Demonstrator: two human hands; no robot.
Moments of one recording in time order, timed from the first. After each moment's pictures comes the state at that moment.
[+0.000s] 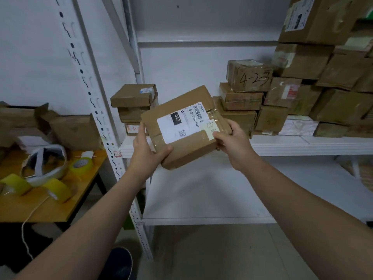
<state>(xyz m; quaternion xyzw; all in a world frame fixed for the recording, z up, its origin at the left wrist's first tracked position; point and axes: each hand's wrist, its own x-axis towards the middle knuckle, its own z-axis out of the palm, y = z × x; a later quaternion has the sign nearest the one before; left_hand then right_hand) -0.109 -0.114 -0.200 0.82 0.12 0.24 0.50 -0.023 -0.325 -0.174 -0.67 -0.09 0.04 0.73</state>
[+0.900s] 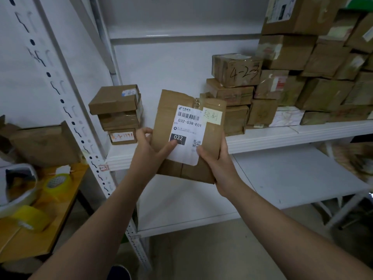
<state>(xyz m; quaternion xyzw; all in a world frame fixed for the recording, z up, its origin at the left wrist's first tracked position) -0.080 -0.109 -0.190 0.81 0.04 0.21 0.54 -0.054 -0.283 -0.224 -0.61 -0.11 0.02 0.79</state>
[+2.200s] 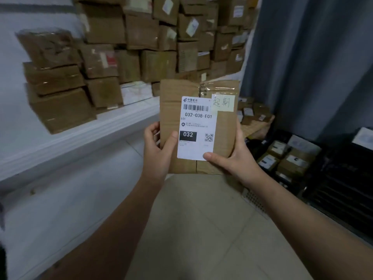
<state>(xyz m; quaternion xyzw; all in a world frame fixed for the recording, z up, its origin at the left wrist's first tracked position) -0.124 -0.475 -0.237 0.65 -0.15 0.03 0.75 -0.207 -0.646 -0.235 -0.78 0.01 -0.20 0.59</state>
